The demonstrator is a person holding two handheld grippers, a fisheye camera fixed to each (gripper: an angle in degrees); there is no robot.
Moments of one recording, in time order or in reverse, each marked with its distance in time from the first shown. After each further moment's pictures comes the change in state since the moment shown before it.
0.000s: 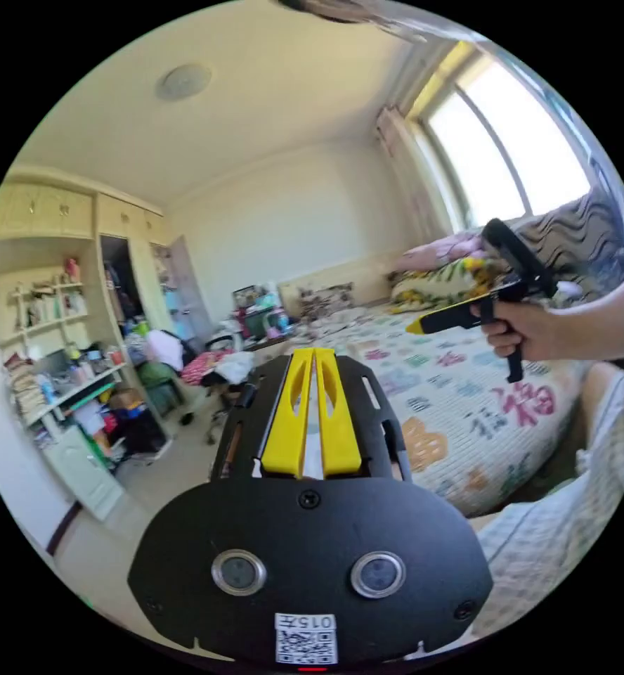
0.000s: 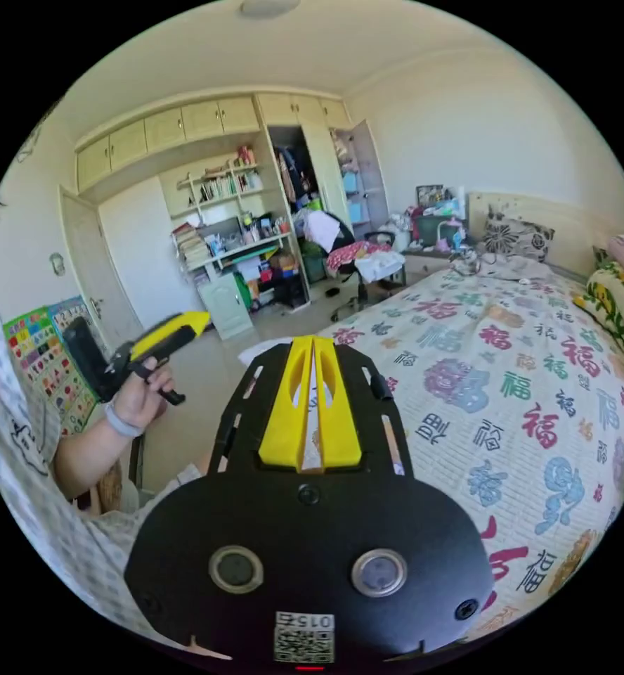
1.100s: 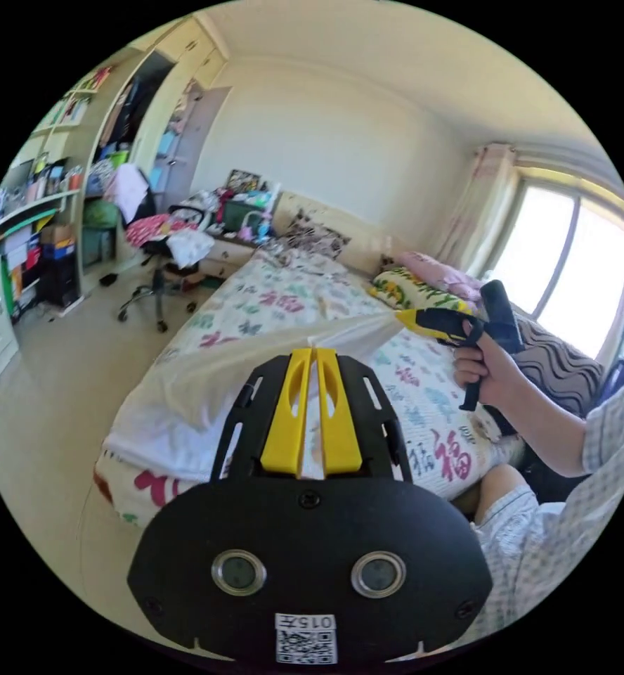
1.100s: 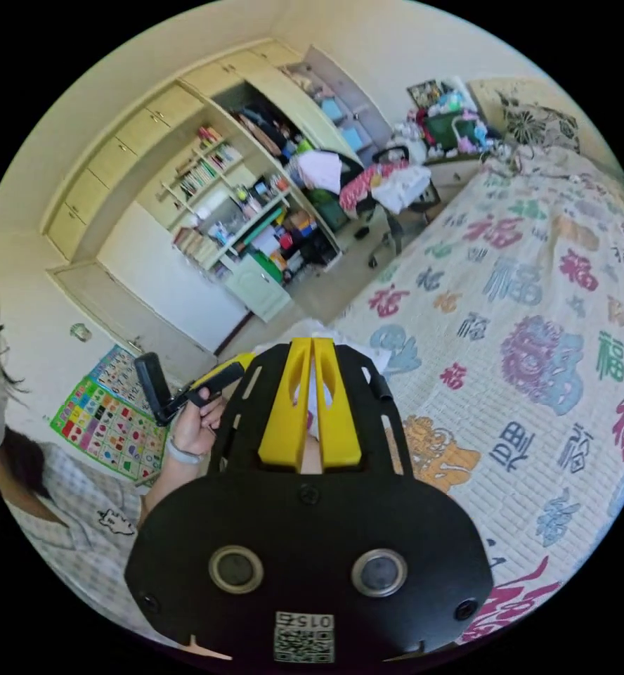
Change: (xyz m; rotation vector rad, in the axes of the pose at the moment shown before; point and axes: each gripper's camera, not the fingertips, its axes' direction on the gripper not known) left arm -0.162 0.122 0.066 -0.216 0.445 -0.478; right arm 0.061 -0.062 0.128 -0.151 -0.286 0.263
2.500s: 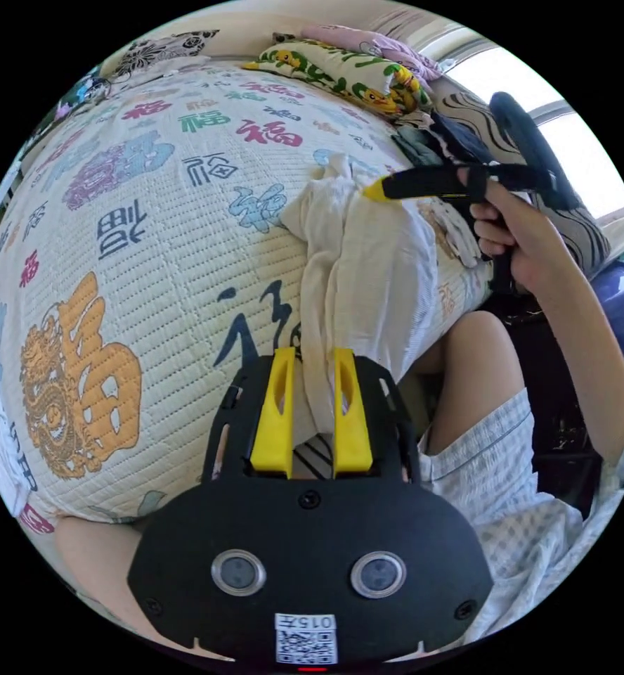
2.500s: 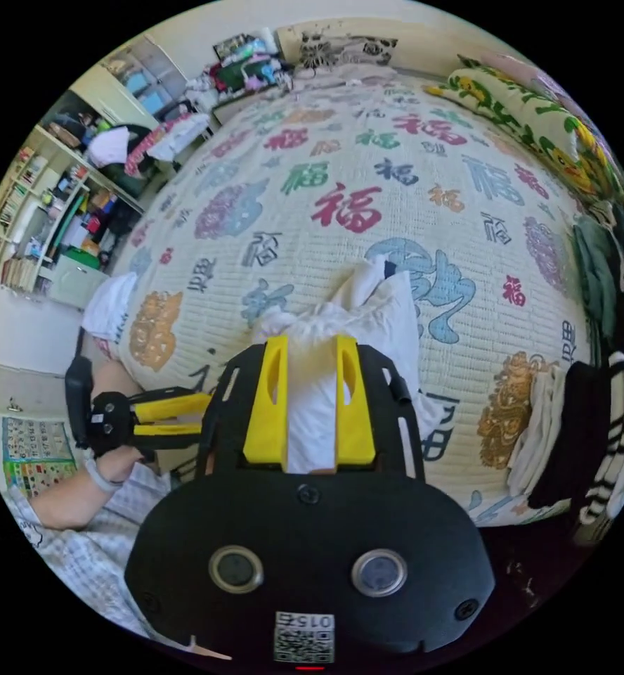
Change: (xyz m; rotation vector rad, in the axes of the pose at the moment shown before) left arm 0.161 0.002 0.383 -0.909 0.214 0.181; right arm 0.122 0.106 -0.203 -0.389 0.644 0.419
